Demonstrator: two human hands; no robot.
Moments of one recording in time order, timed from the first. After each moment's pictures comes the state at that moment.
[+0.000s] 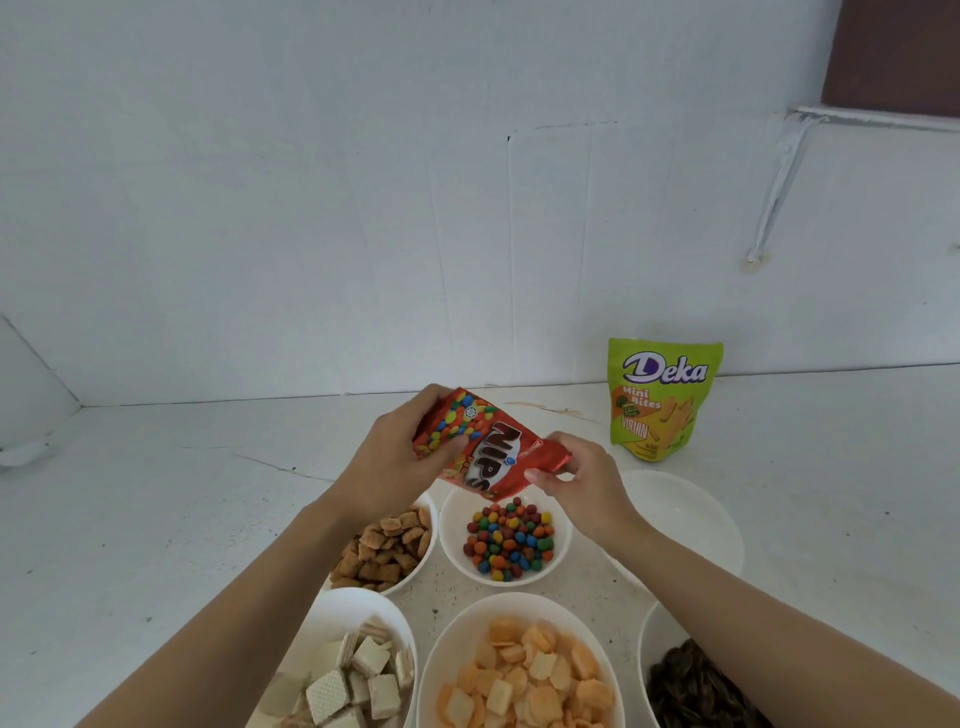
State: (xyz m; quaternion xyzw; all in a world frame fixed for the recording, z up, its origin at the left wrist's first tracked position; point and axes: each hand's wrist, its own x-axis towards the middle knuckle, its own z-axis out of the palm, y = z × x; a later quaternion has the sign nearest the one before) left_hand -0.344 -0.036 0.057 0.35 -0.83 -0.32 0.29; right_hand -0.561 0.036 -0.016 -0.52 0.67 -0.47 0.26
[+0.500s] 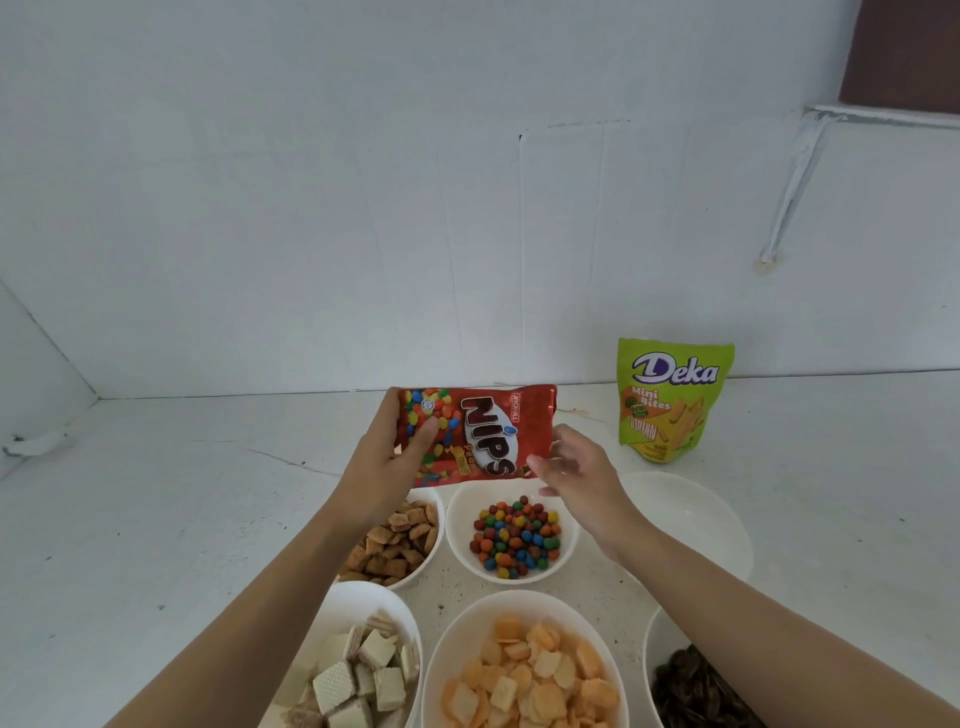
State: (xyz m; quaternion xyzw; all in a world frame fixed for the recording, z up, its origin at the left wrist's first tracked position) left_hand -0.335 -0.028 0.043 0.42 -0.71 -0.43 0.37; right_hand -0.553 0.036 -0.008 -0.47 0.63 -0.50 0.36
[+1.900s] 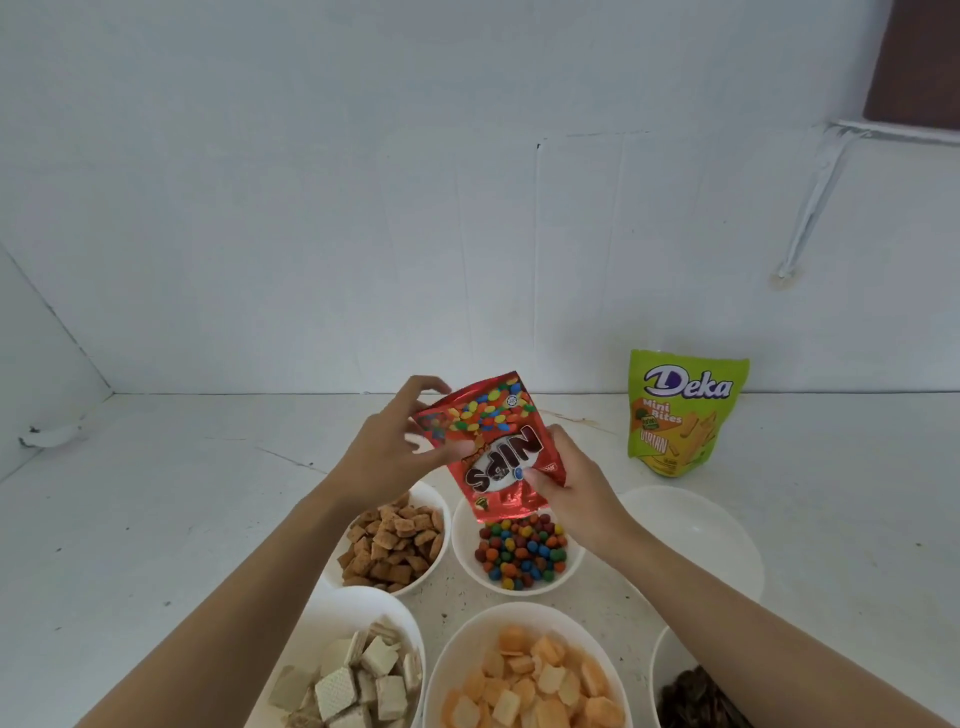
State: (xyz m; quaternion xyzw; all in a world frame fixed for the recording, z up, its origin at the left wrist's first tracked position) left_hand -0.327 -0.051 0.060 0.41 -0.79 -0.35 0.29; right_hand -0.545 0.028 -0.006 -0.57 0.62 -0.44 0.32
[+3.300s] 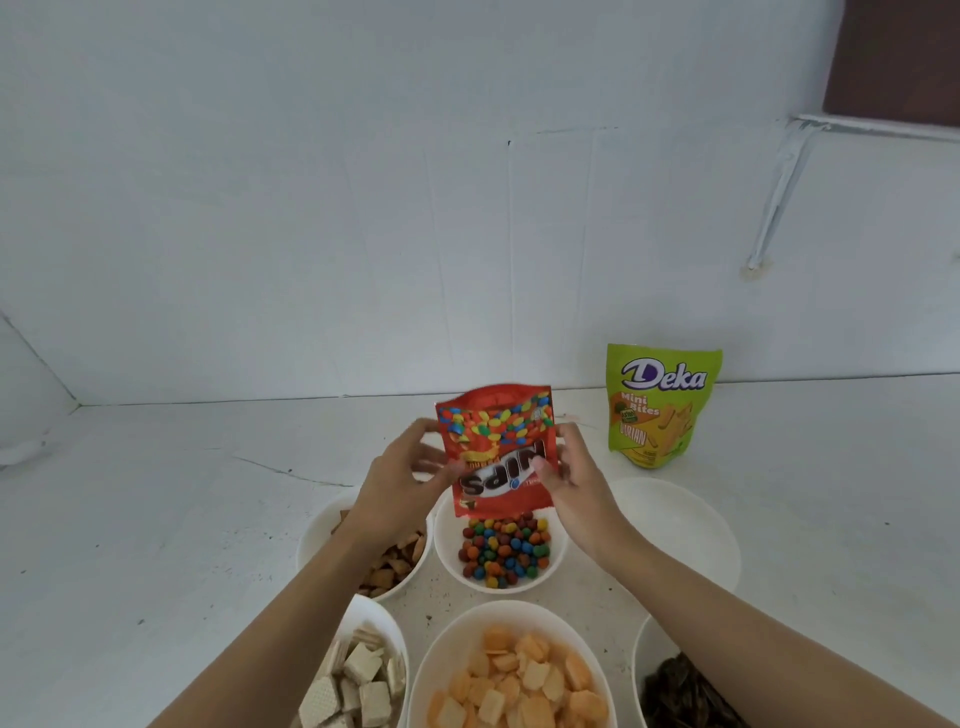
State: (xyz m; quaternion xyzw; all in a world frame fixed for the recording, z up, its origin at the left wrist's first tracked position) left_hand -0.354 -0.034 0.022 0.46 -0.76 -0.38 0.28; right_hand -0.556 0.038 -0.015 -0.48 0.60 -0.53 0.36
